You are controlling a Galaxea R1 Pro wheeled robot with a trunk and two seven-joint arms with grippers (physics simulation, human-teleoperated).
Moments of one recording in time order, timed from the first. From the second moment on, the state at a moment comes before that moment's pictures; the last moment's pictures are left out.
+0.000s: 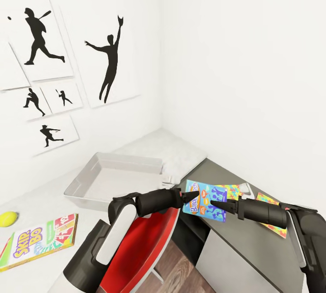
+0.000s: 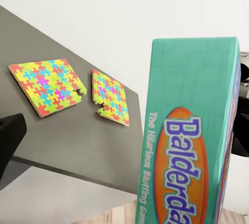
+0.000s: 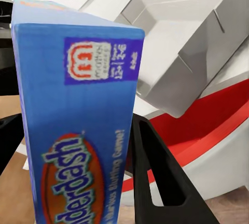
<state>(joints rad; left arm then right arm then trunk) -0.50 -0.09 -0.45 -1.50 0.72 0.78 -0.19 -0.37 -0.19 -0.29 -1.54 -0.02 0.96 1.37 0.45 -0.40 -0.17</state>
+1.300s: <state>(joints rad) -0.38 0.01 -0.29 -1.59 0.71 0.78 -0.28 -0.37 -0.19 -0.39 -1.54 -0.03 0.95 1.37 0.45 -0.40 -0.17</state>
